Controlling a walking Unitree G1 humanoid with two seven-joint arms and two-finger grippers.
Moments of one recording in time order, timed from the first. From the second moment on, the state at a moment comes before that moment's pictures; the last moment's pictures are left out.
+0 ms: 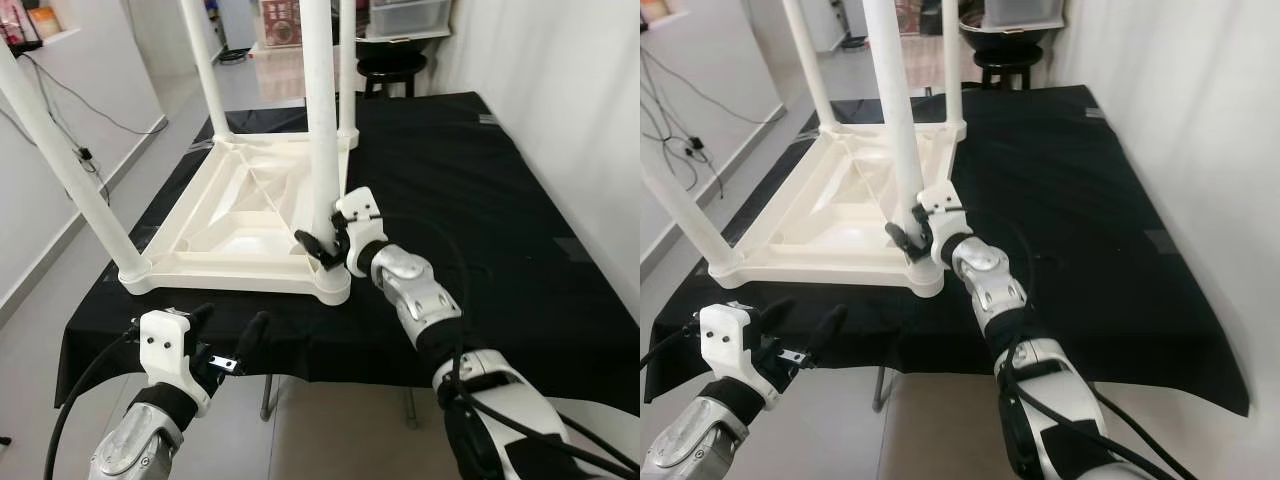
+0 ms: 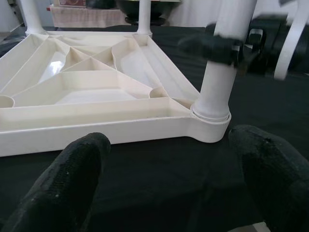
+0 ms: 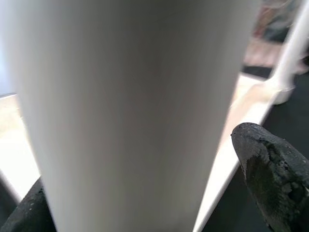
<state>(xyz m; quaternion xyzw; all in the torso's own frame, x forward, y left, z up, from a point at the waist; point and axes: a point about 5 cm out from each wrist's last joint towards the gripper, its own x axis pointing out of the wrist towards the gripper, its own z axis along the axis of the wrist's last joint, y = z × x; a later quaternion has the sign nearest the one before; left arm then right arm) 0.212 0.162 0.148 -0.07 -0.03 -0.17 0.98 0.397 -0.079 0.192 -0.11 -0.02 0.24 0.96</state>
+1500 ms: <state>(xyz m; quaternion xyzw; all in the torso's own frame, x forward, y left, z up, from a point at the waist) 0.216 0.215 0.150 -0.03 -0.02 0.02 1.00 0.274 -0.144 0.138 -0.01 0.05 0.21 0.98</state>
